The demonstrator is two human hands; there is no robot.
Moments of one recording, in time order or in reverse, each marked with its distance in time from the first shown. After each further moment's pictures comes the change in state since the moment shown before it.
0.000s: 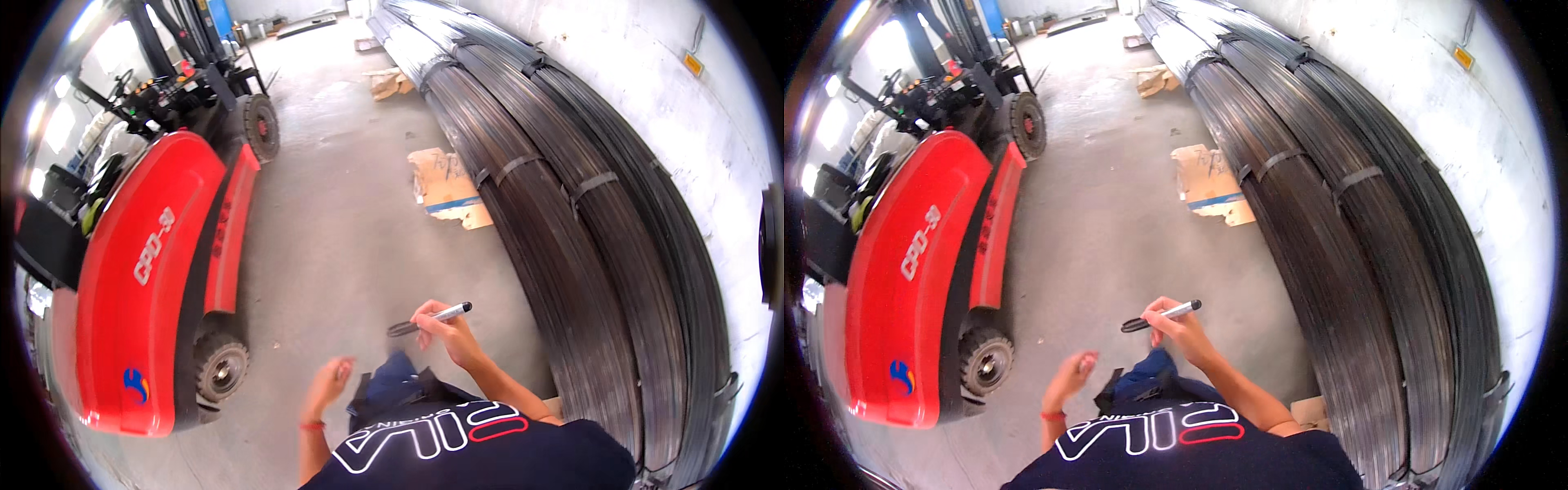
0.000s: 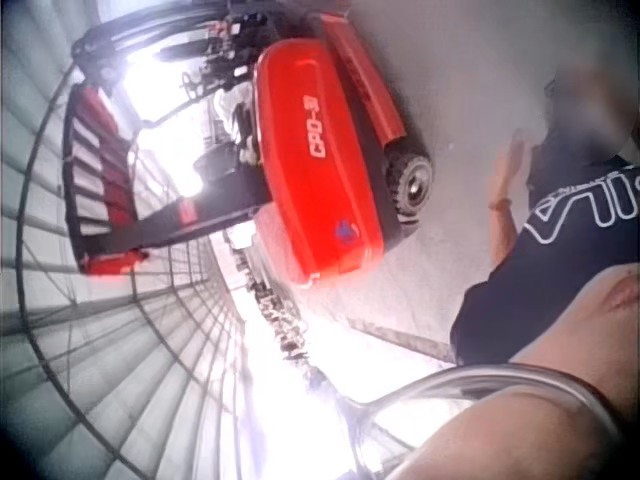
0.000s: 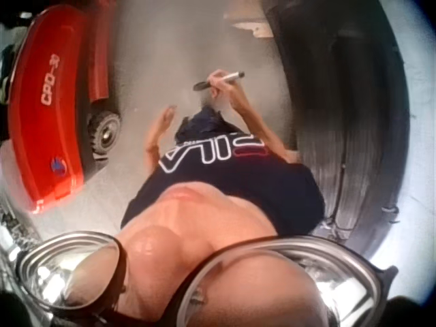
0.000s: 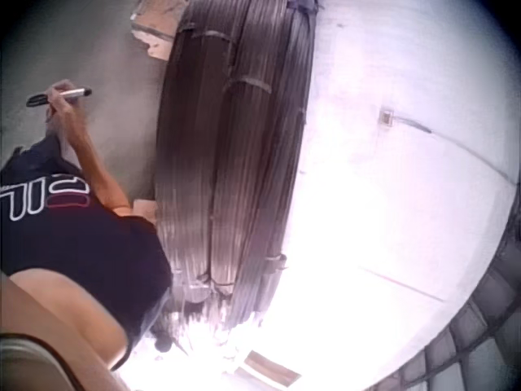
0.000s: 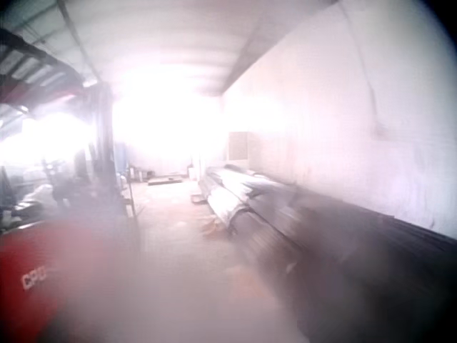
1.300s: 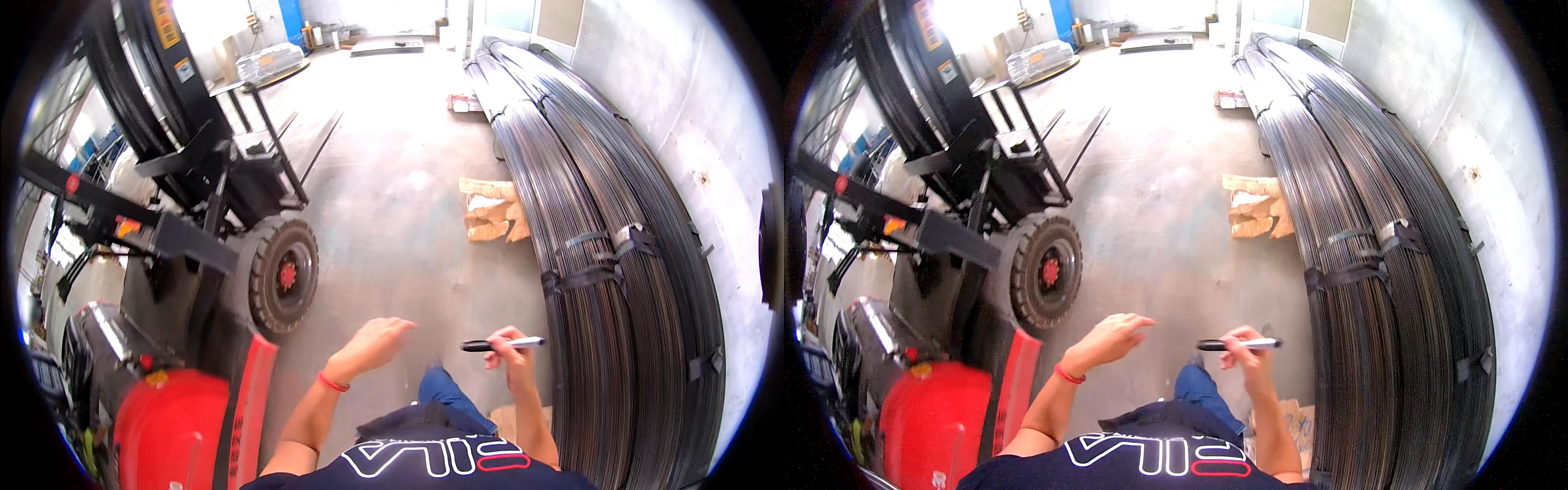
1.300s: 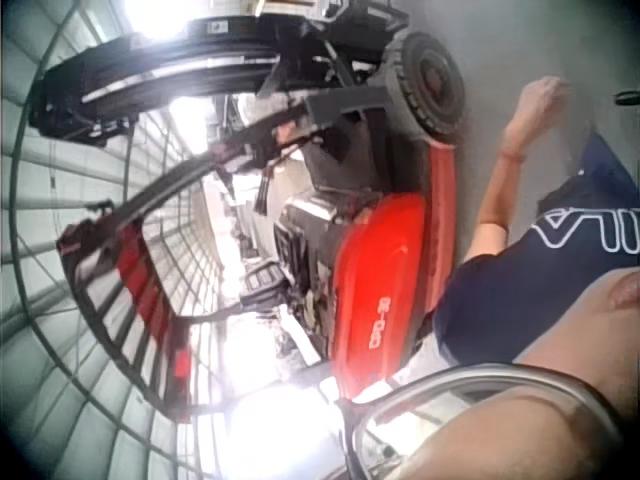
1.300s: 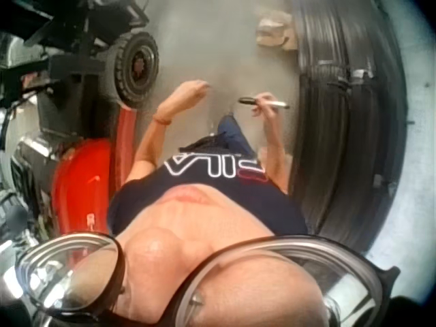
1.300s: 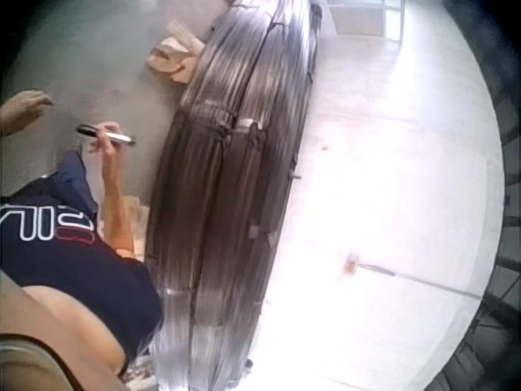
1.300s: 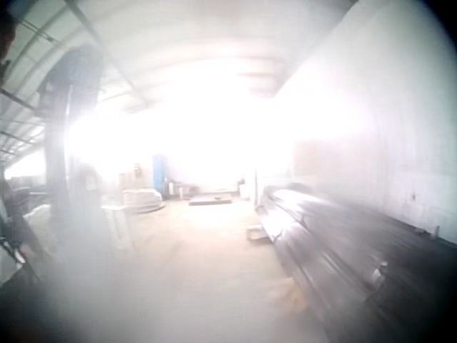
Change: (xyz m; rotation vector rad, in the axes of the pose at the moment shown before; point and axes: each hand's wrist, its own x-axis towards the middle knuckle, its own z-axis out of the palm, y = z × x) left_hand 1.333 0.003 -0.583 0.298 -0.002 0.460; right_hand 1.331 -0.305 -0.137 -0.102 0.179 -0.117
